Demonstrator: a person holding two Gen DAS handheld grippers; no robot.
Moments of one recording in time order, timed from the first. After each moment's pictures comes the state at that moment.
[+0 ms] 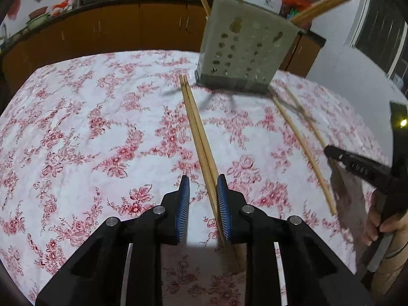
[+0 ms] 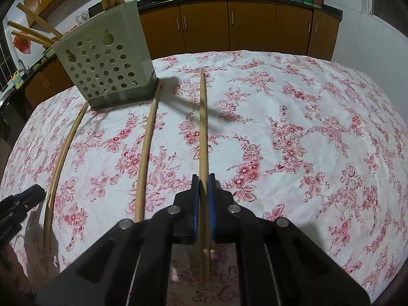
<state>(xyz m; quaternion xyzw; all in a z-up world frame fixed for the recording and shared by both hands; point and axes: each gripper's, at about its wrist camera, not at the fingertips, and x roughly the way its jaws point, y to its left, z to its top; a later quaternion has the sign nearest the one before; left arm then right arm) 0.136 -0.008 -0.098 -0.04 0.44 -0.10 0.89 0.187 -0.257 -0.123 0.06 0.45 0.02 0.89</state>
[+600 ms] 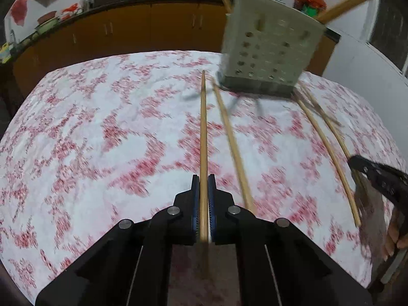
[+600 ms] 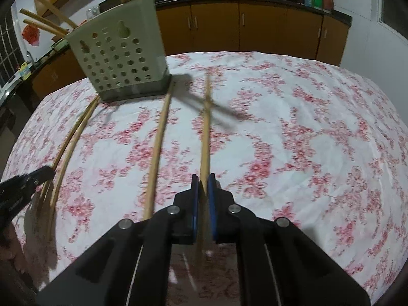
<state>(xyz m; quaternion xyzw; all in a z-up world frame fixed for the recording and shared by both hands) 0.168 0.008 -0.104 -0.02 0.44 -0.05 0.90 0.185 -0.240 -0.122 0.04 0.44 0.05 0.89</state>
